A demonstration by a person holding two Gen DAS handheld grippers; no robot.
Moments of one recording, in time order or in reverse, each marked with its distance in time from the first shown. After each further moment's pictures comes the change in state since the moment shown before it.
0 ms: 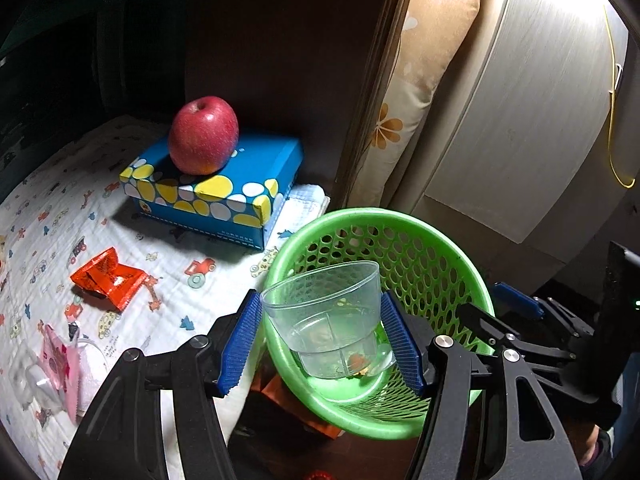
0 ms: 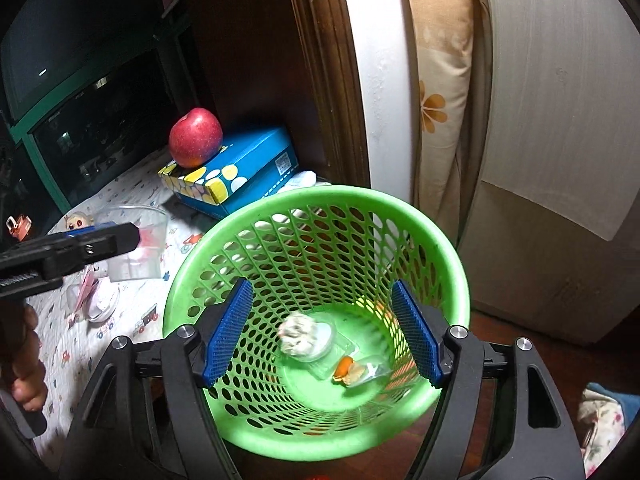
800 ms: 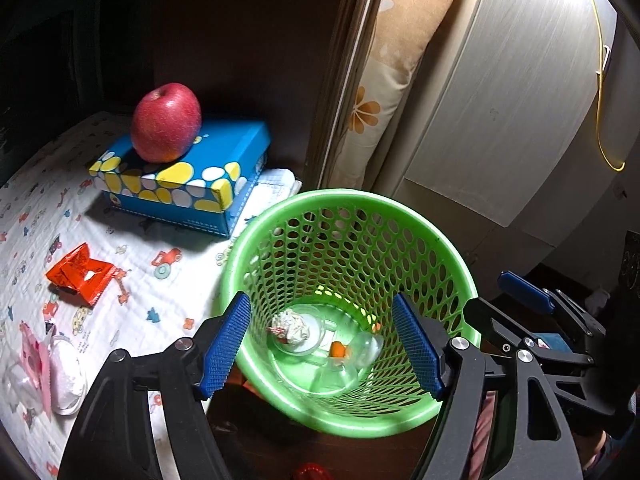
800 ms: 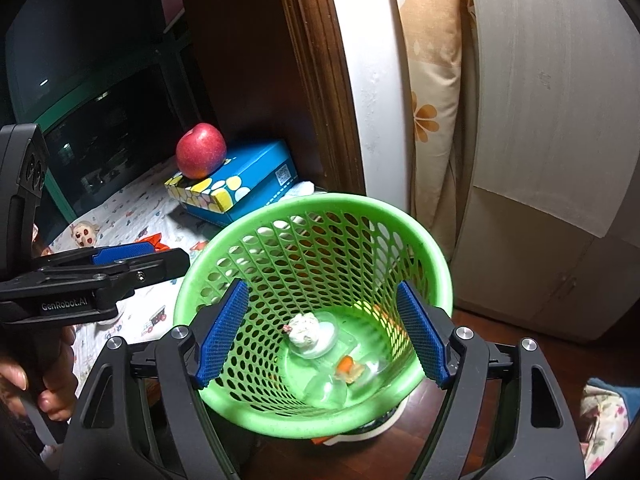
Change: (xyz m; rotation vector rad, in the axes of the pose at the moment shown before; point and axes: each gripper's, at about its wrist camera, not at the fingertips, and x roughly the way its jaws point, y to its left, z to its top) left arm 0.009 -0.019 -0.006 0.027 0.025 -0.045; right arm -0.023 0.001 -0.009 0.013 -0.045 0.012
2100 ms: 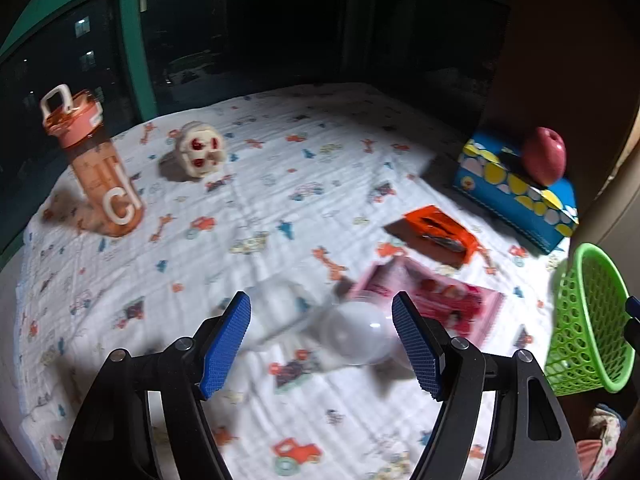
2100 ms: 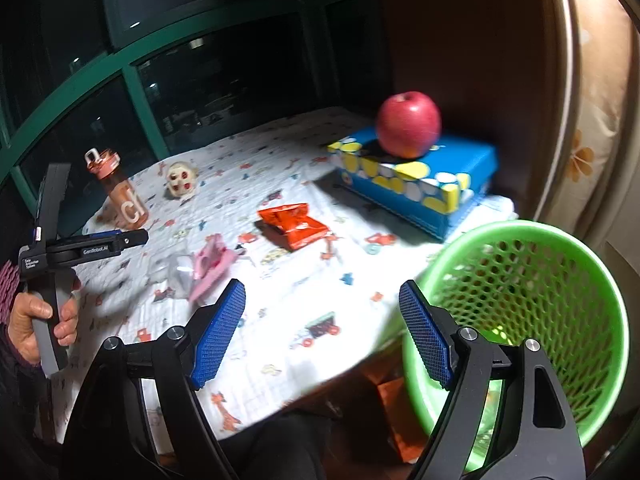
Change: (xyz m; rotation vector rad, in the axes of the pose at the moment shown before) left arm -0.134 0.300 -0.099 -0.371 -0.054 0.516; right arm 0.050 0.200 0.003 -0.260 0.083 0.292
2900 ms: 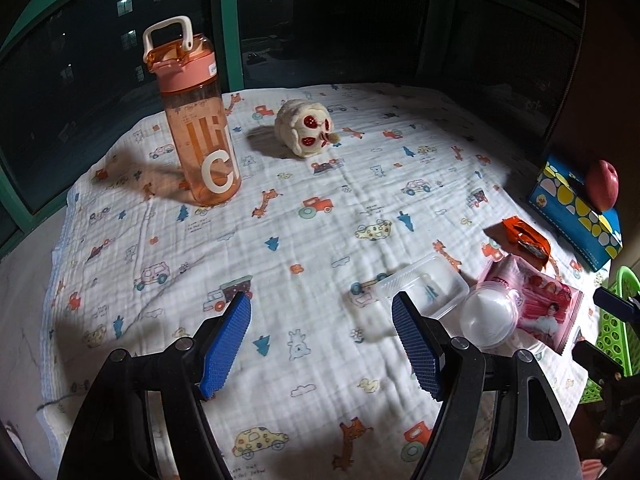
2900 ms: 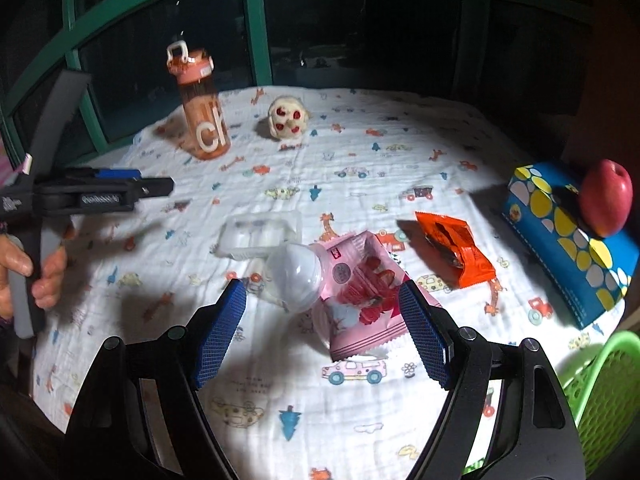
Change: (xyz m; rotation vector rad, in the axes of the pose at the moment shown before) left arm -0.005 0.111 -0.017 -0.114 0.015 0.103; right arm 0.106 0.155 0.013 -0.370 0.139 0.155
